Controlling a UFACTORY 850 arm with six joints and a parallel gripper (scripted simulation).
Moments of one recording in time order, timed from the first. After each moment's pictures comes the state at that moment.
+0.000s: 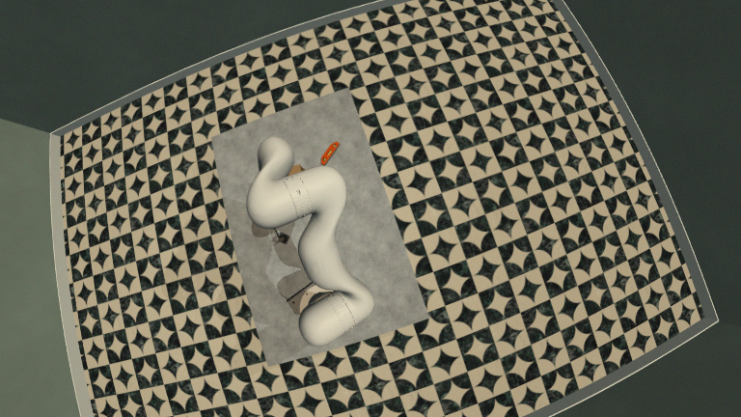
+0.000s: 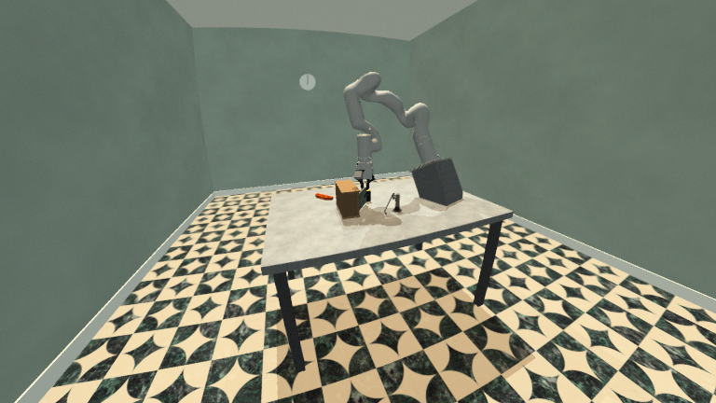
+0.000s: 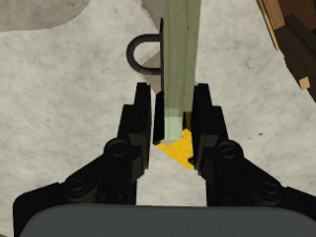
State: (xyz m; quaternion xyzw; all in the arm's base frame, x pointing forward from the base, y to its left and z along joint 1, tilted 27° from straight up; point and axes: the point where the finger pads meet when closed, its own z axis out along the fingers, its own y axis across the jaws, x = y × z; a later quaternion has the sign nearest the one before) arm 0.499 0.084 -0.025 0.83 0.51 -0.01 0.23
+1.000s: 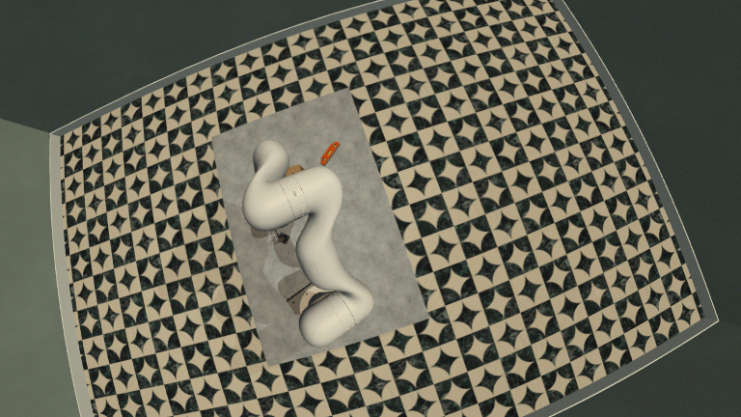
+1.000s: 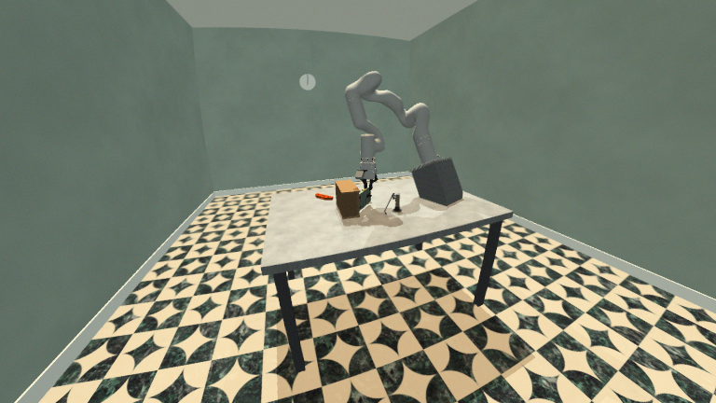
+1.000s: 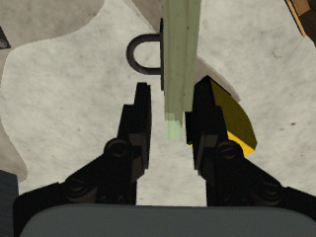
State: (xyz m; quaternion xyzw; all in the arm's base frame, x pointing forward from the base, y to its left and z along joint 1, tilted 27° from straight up) arm 0.482 0.092 -0.033 0.86 0.46 0.00 0.23
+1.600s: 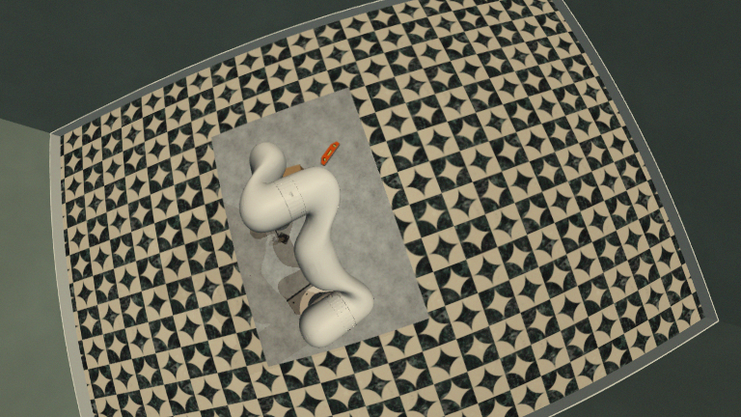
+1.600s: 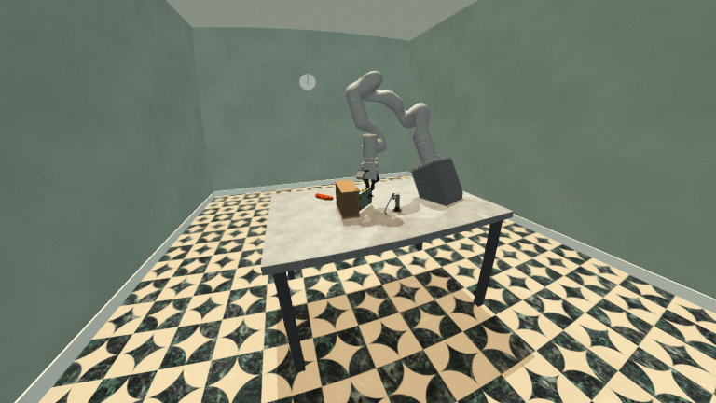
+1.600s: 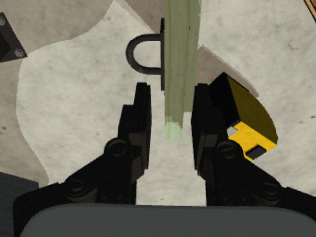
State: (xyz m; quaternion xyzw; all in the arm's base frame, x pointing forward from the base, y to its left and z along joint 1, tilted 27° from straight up) arm 0.471 0.098 -0.038 0.88 0.43 0.01 0.23
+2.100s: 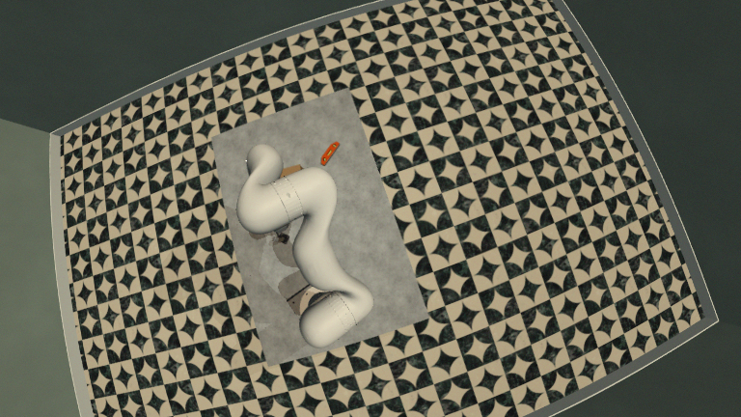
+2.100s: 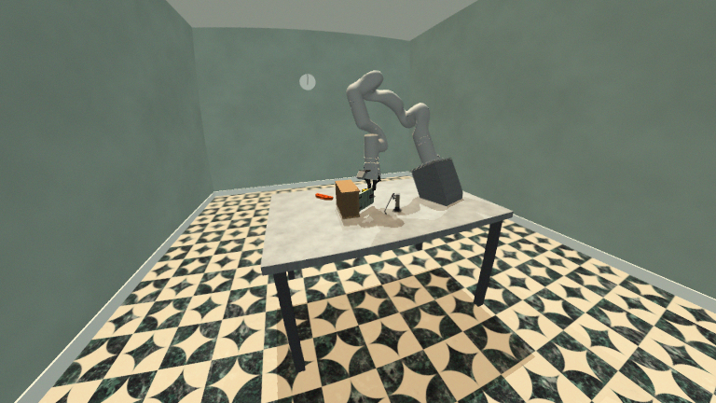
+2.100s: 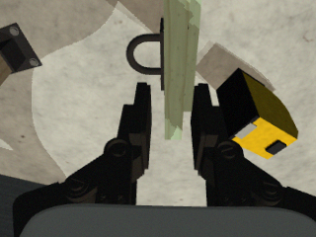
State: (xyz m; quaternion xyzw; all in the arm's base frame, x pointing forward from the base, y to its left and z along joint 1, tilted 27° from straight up) arm 0.463 0.104 -0.043 0.89 0.39 0.02 0.23
